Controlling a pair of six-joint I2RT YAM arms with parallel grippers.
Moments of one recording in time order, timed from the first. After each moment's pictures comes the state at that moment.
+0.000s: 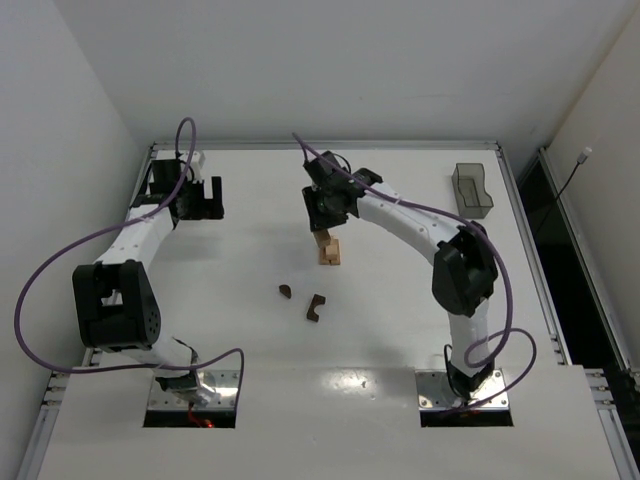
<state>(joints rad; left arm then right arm) 0.09 1.54 1.14 -0.35 0.13 0.04 0.70 1.97 1.74 -0.69 0.03 0.31</state>
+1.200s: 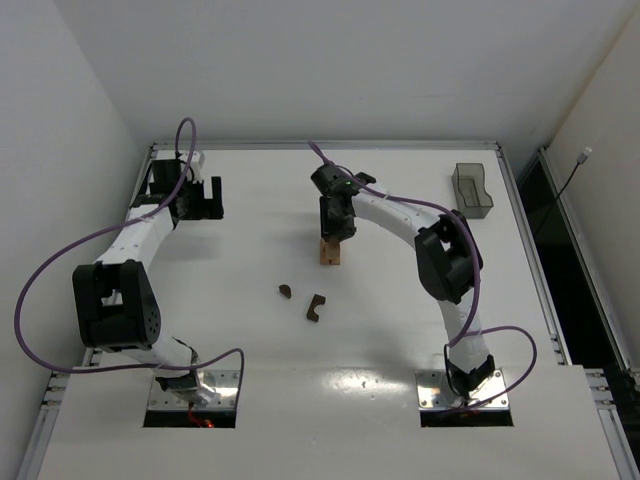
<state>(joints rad) 0.09 1.54 1.14 -0.35 0.12 0.04 0.63 2.14 1.72 -0.77 0.13 0.56</state>
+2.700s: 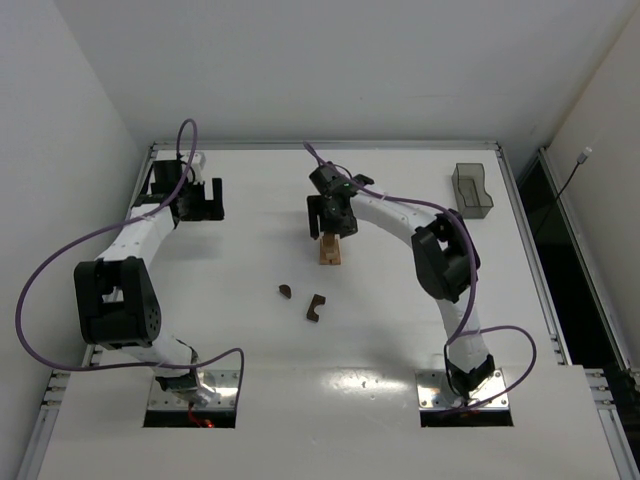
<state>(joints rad) 0.09 1.56 1.14 -0.35 0.12 0.04 0.63 2.16 1.72 -0.69 0.09 0.49</state>
